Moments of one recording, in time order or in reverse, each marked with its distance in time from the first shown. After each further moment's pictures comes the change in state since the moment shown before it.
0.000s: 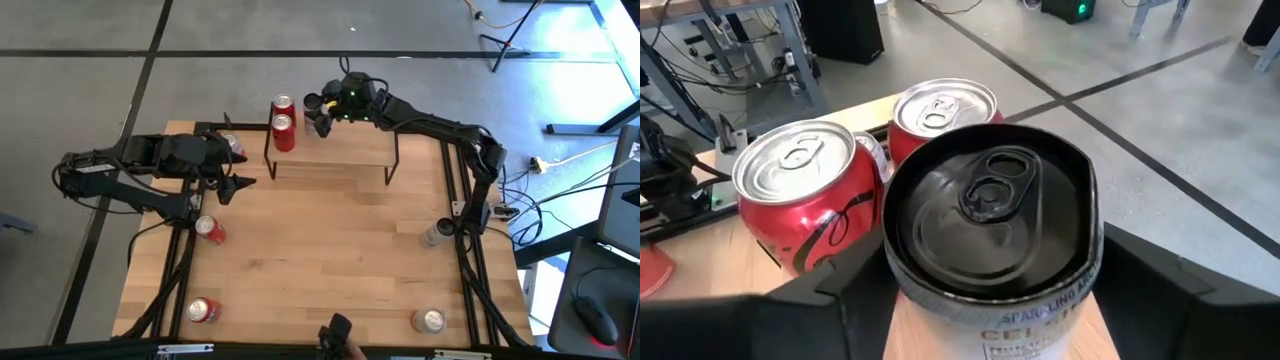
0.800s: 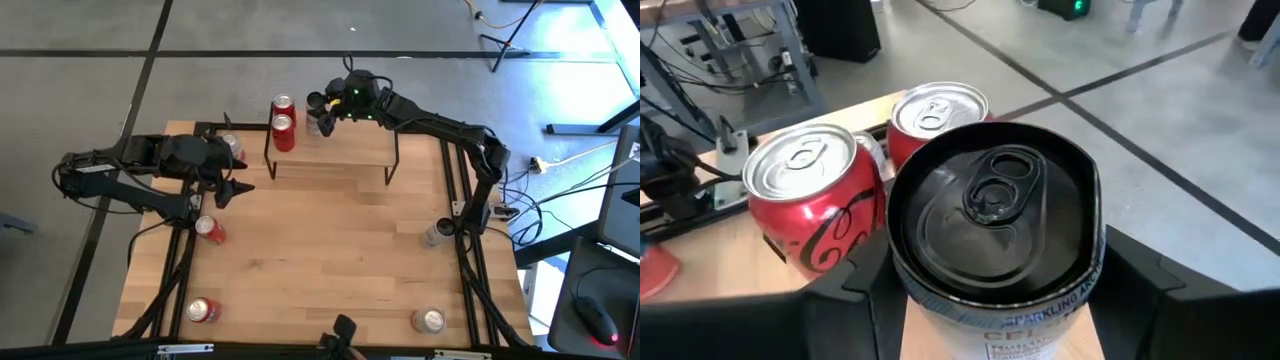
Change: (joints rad) left arm 0.002 0.000 0.000 -0.029 0.089 -0.033; right arm -0.004 -0.030 0.000 -0.040 0.001 0.011
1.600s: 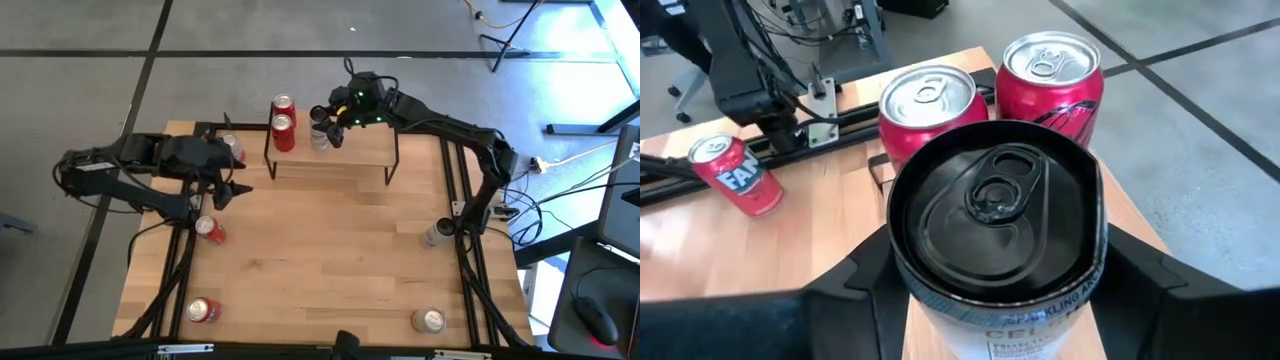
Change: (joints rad) left arm -0.021 0.032 0.057 -0.079 -0.022 0.046; right arm 0.016 -0.064 0.000 -0.163 -0.159 -0.040
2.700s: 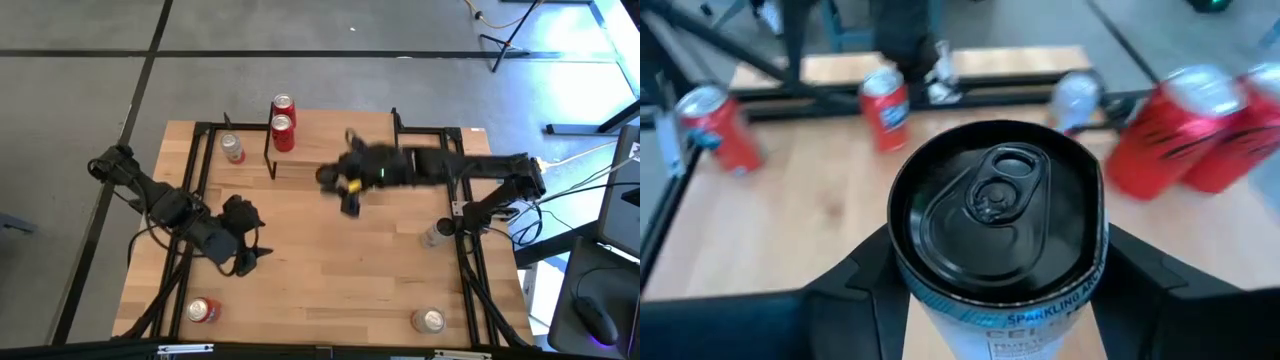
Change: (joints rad) left arm -0.567 0.404 0.186 -0.013 -0.279 -0.471; right arm 0.520 -0.207 -0.016 -0.235 0.421 0.049
